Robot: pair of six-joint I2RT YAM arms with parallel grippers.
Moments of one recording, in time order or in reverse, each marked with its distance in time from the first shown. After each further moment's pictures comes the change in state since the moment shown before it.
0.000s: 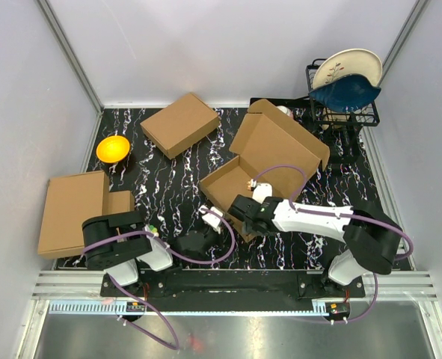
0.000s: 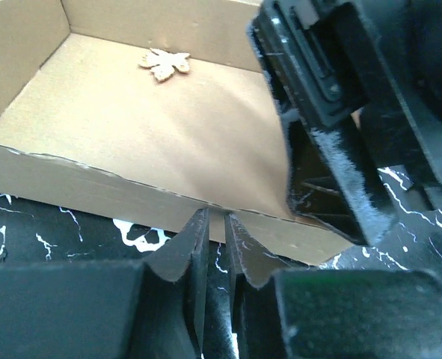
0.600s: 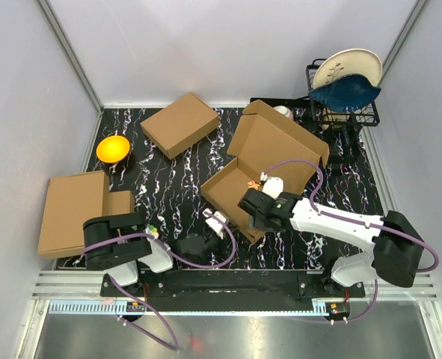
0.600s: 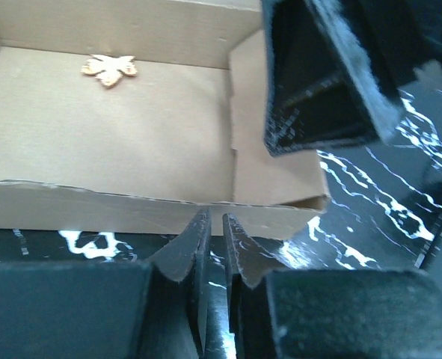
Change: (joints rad) left arm -0.038 0.001 0.000 0.035 0.062 -0.006; right arm -0.037 -0.176 0.018 -0.129 -0.014 -0.020
